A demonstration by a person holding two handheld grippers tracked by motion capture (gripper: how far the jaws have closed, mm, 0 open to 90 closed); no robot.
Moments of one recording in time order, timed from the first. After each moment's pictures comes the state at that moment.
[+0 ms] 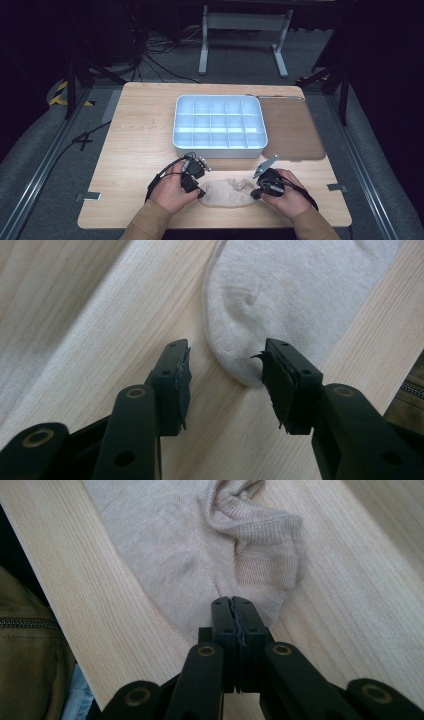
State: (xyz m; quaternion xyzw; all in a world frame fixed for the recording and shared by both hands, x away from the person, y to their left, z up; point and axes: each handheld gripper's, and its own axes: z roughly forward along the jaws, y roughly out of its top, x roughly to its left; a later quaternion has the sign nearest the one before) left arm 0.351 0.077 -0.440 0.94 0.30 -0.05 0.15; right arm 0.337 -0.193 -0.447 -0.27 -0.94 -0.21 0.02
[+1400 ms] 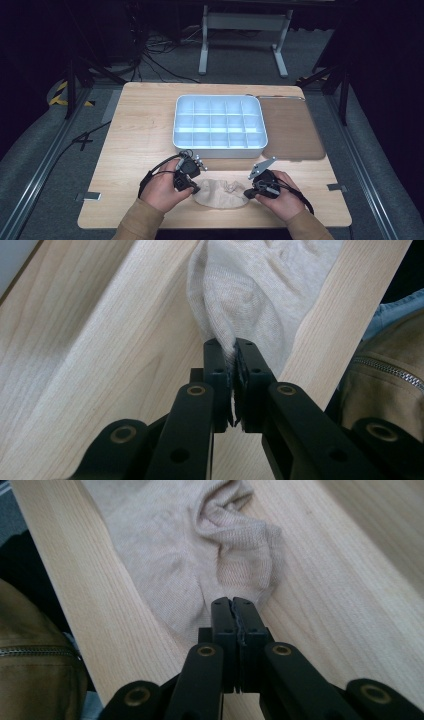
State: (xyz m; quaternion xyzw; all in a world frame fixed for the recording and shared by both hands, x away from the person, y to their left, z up) left arm 0.340 0.092 -0.405 0.95 0.27 -0.05 0.17; right arm 0.330 -0.178 -0.447 -0.26 -0.93 -0.25 0.01
